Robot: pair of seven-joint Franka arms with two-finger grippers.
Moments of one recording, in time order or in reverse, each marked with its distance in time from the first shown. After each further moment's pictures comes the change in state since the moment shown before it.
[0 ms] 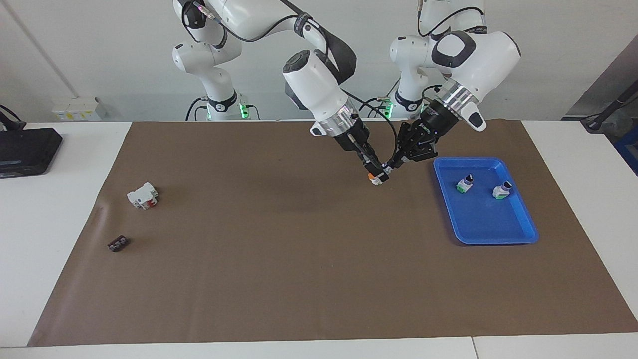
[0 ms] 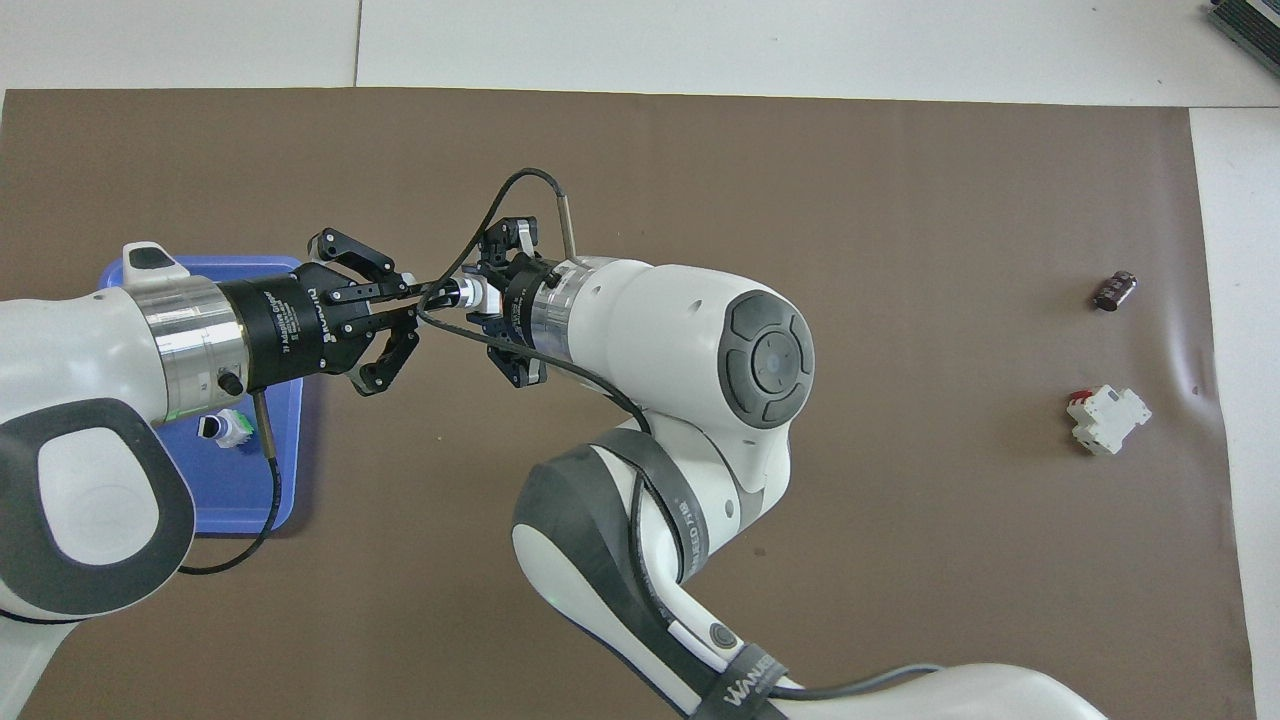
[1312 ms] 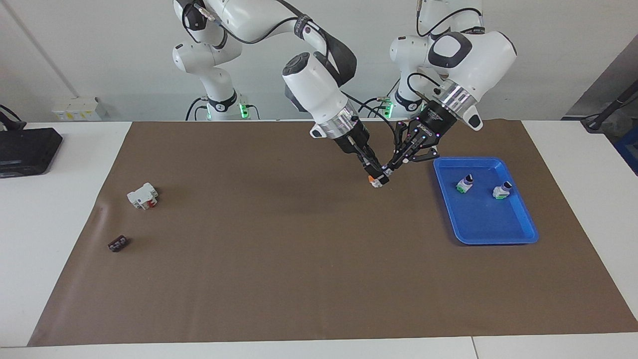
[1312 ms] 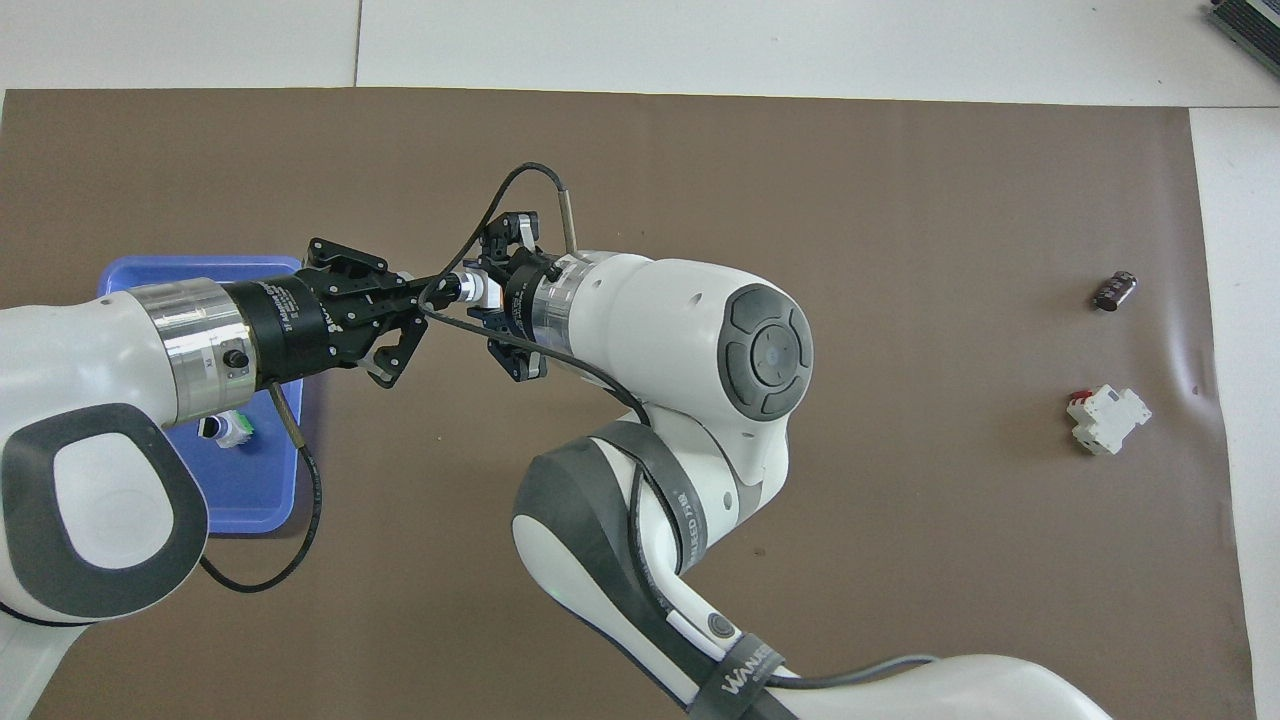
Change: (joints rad) left arm -0.012 -0.001 0.000 -0.010 0.000 0.038 -0.375; right arm -0.001 0.013 -0.001 0.013 0.000 0.003 0.000
